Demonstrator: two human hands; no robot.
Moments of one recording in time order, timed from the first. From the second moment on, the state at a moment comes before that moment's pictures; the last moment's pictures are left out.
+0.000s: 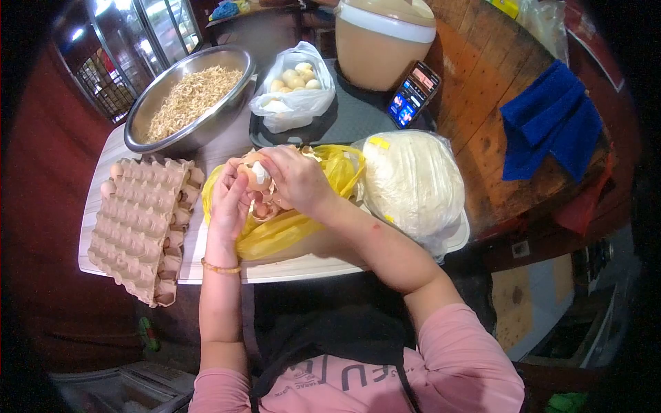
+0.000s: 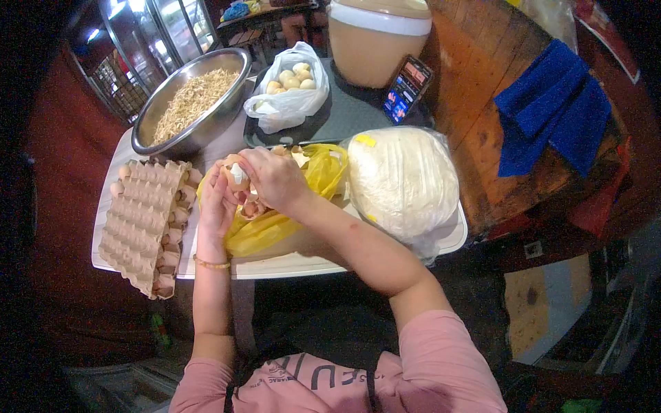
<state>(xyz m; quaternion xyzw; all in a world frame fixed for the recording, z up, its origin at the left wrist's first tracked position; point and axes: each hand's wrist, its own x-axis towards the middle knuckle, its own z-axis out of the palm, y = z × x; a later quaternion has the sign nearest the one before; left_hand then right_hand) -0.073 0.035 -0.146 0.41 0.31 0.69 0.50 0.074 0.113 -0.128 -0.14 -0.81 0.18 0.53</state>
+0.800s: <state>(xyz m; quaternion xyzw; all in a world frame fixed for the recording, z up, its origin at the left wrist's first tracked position) -0.071 0.034 -0.141 0.43 0.34 0.69 0.47 0.072 0.123 -0.130 -0.21 -0.80 0.11 0.56</state>
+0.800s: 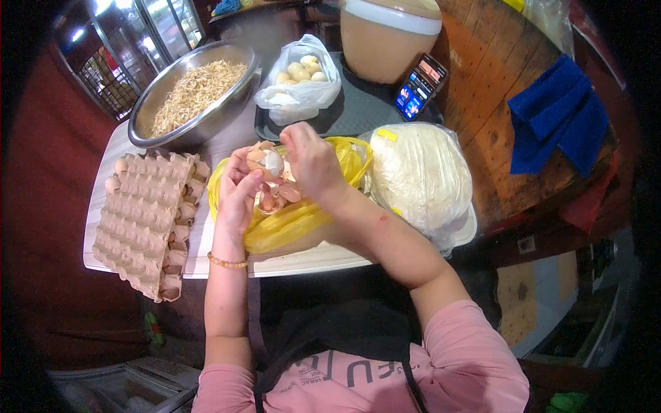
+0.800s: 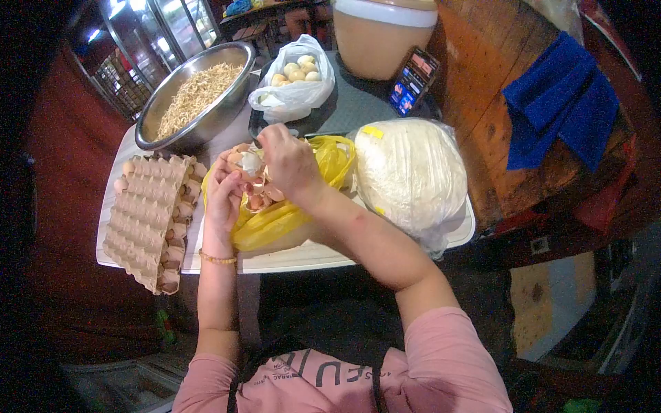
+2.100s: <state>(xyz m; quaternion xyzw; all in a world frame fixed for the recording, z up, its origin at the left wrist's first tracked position) -0.068 0.032 -0.136 0.44 0.36 0.69 0.44 0.068 0.112 -0.132 -0.22 -0.73 0.40 0.51</state>
